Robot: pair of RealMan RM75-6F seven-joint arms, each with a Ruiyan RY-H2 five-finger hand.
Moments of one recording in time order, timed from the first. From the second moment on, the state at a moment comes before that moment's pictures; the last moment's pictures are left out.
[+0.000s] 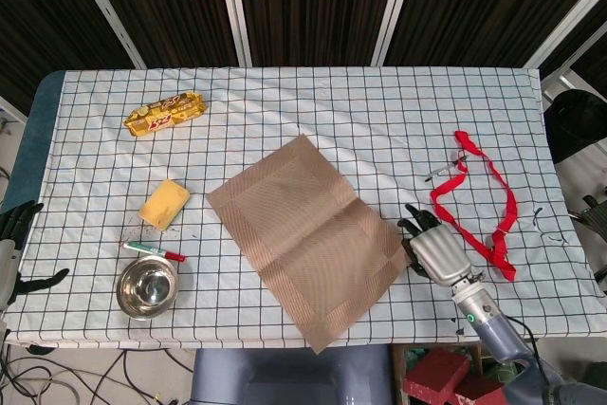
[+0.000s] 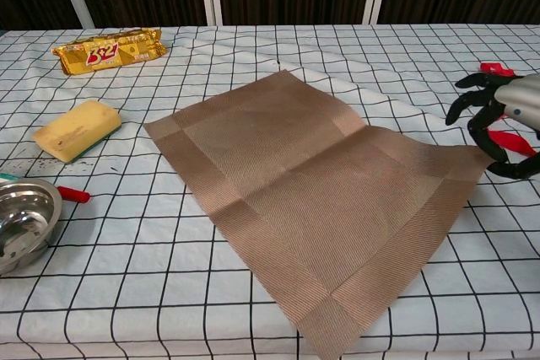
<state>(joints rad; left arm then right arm) -0.12 -1.06 -0.09 -1.76 1.31 1.39 -0.04 0.47 -1.41 0.03 -1.38 -1.58 1.18 -0.18</state>
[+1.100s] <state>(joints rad) -0.12 -1.07 -0.08 -1.77 1.32 1.39 -0.02 0.56 -1.37 0.22 -1.43 -1.24 1.13 -0.54</state>
